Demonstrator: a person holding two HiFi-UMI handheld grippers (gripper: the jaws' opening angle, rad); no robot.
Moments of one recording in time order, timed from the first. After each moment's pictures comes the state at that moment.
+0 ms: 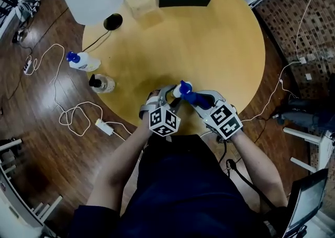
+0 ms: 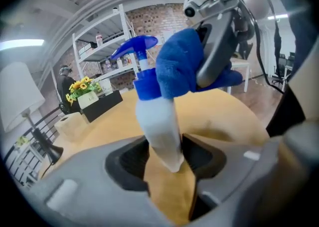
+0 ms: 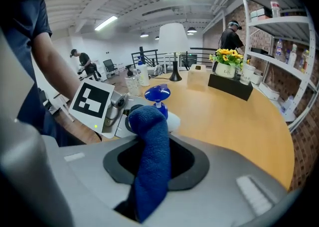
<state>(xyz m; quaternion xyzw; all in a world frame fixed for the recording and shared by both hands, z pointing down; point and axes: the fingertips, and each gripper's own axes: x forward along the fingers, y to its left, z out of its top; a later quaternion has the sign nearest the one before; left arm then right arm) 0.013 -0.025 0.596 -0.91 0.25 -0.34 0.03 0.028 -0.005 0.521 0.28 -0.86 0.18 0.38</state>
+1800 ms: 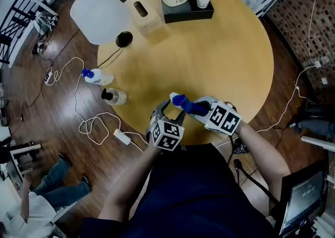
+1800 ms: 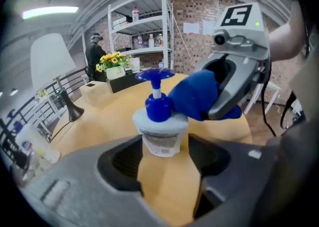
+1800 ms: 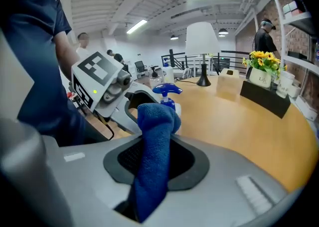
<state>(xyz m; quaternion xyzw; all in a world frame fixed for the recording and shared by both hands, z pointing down) -0.030 -0.020 0.570 -0.84 0.37 -0.38 -0.14 -0.002 -0.002 0.529 0.11 -0.92 0.15 0.35</state>
